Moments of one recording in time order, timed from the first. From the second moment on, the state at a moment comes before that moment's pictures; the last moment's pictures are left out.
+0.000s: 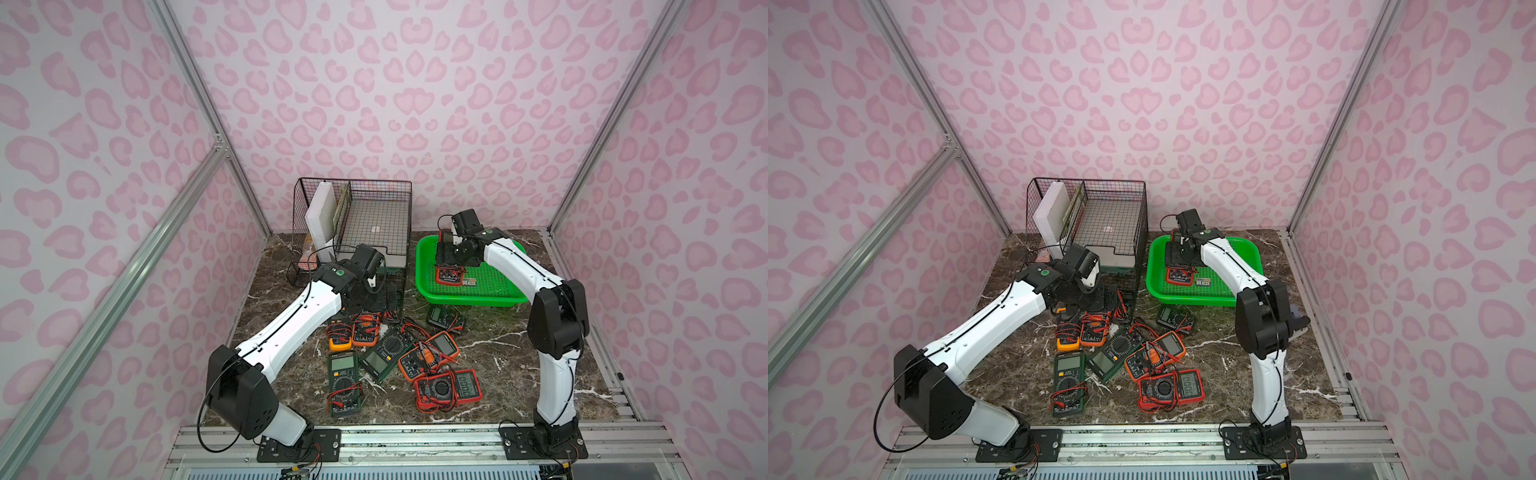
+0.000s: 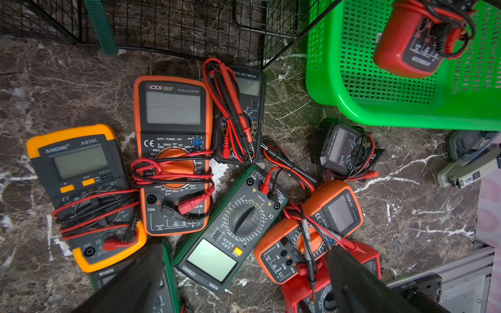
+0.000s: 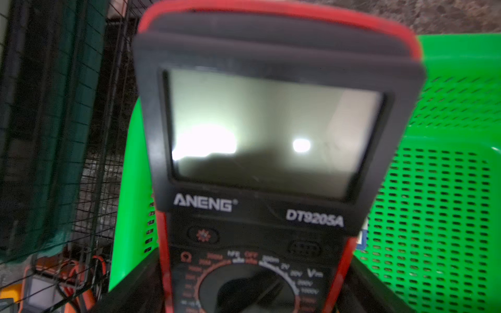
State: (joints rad) left arm -0.55 1.51 1.38 -0.98 0.07 -0.59; right arm 0.43 2.09 1.85 -0.74 0.01 0.36
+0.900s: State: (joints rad) left arm -0.55 1.50 1.35 -0.96 0.09 -0.57; right arm 0.47 2.29 1.99 -0.82 0.01 0.33
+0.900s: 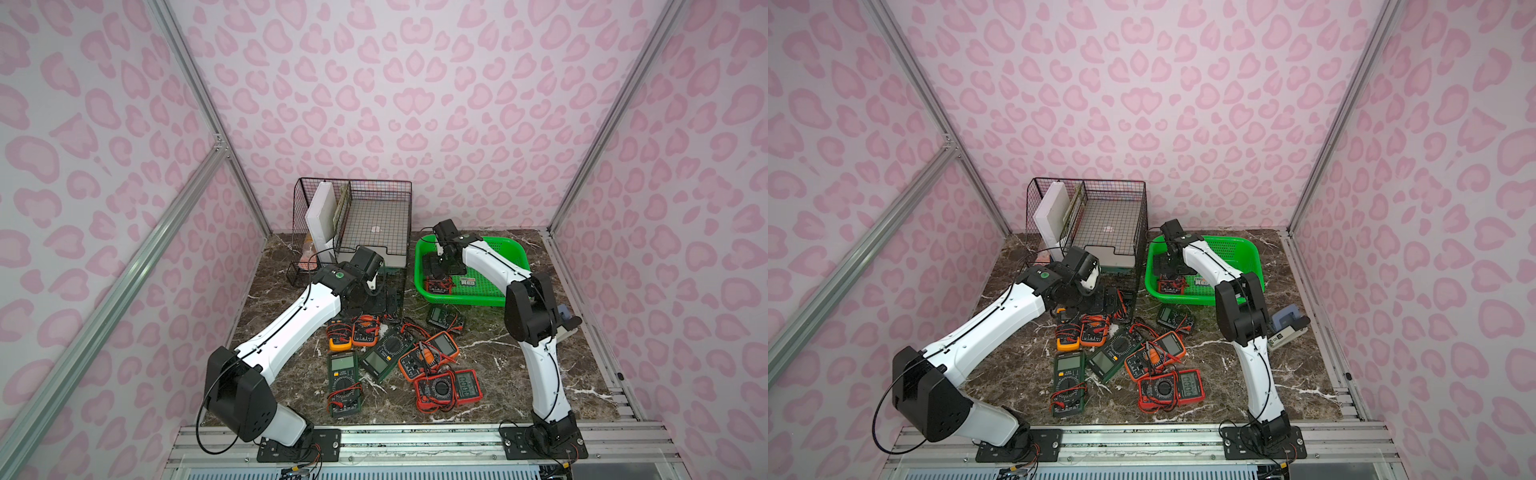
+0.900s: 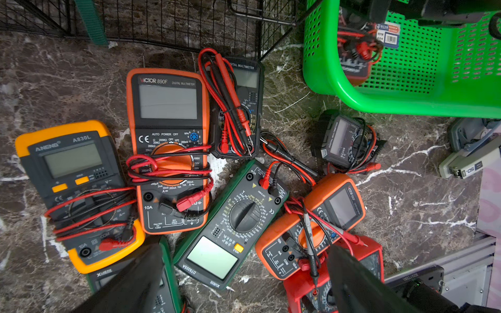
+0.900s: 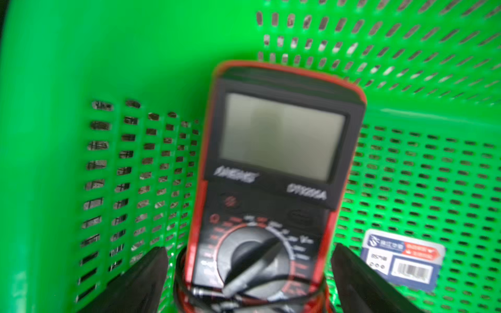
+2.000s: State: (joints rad) left arm -0.65 1.37 1.26 -0.98 0.14 -0.46; right arm 0.39 1.77 1.58 -0.73 0.09 0.48
